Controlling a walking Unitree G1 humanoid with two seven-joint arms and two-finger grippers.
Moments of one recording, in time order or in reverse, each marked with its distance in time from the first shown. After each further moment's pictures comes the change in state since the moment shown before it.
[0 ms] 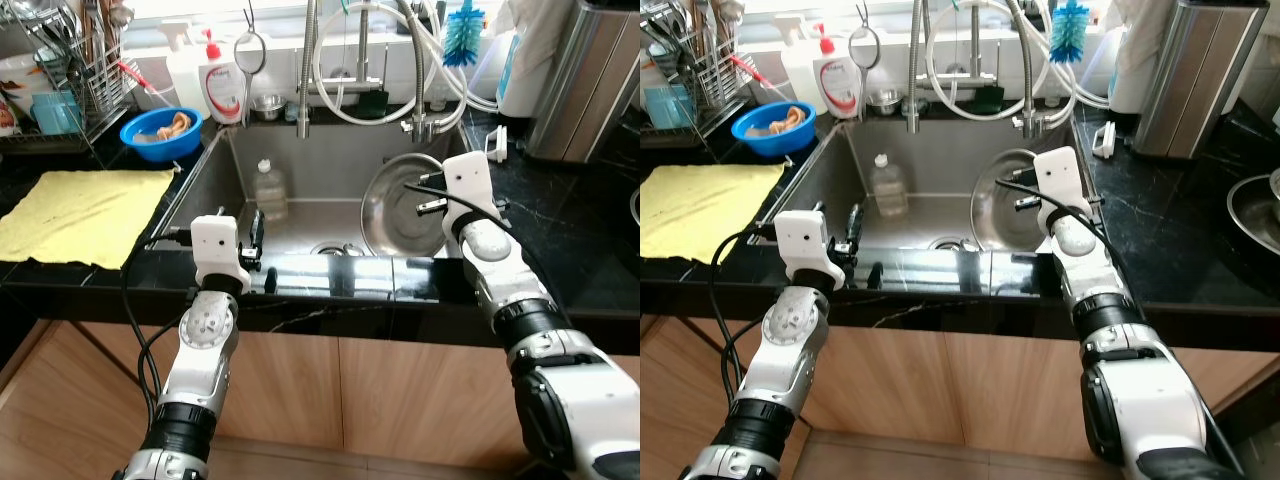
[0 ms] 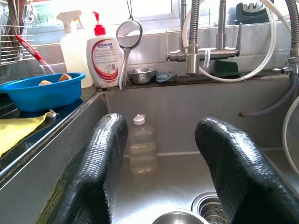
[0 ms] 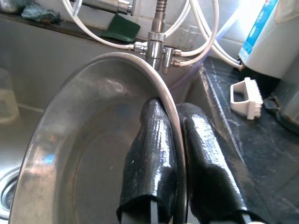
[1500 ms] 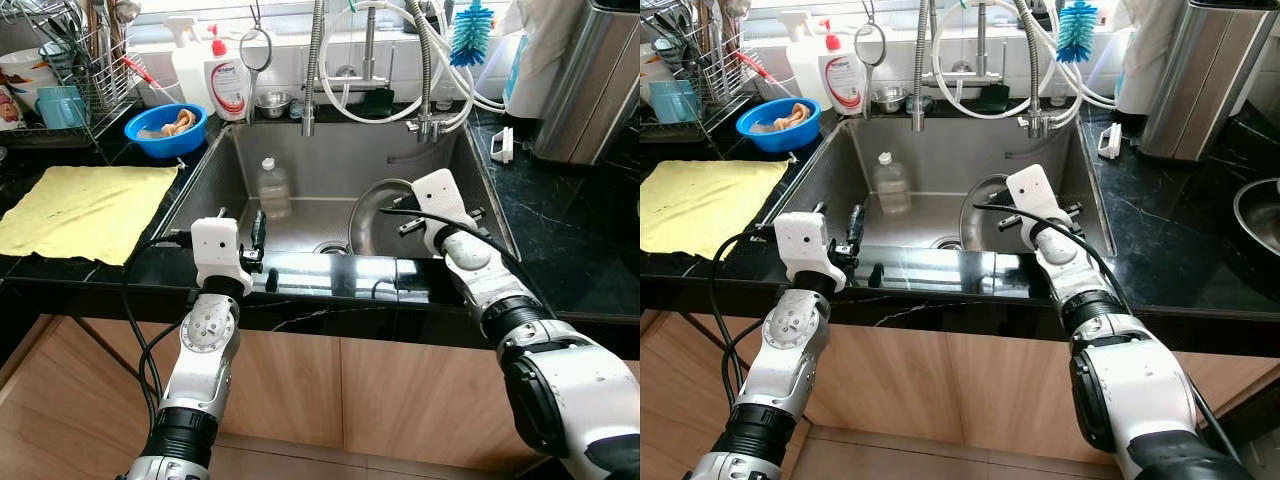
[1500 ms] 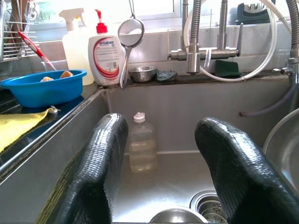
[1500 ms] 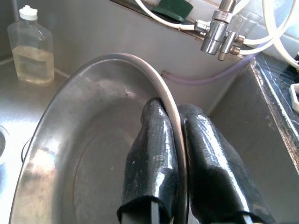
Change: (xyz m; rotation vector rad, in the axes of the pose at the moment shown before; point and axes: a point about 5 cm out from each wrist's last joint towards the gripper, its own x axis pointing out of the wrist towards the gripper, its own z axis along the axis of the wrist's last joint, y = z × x) left arm -0.004 -0.003 0.002 -0.009 0.001 -0.004; right arm -0.001 0.028 -0.012 -0.101 0.054 0.143
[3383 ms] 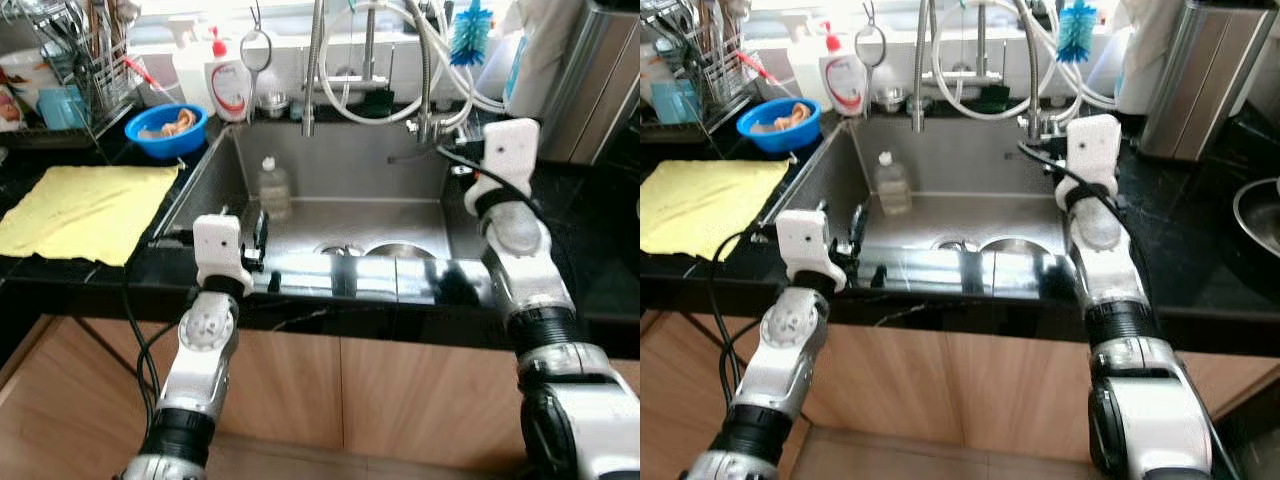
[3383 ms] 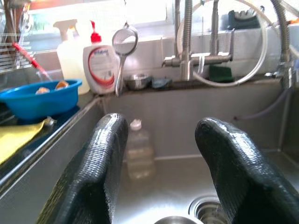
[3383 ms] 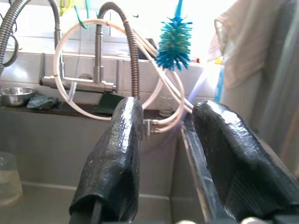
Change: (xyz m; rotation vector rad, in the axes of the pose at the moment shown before) left arm 0.004 -0.001 0.009 0.017 -0.023 -0.032; right arm -0.029 -0.054 0.040 0.240 -0.331 -0.233
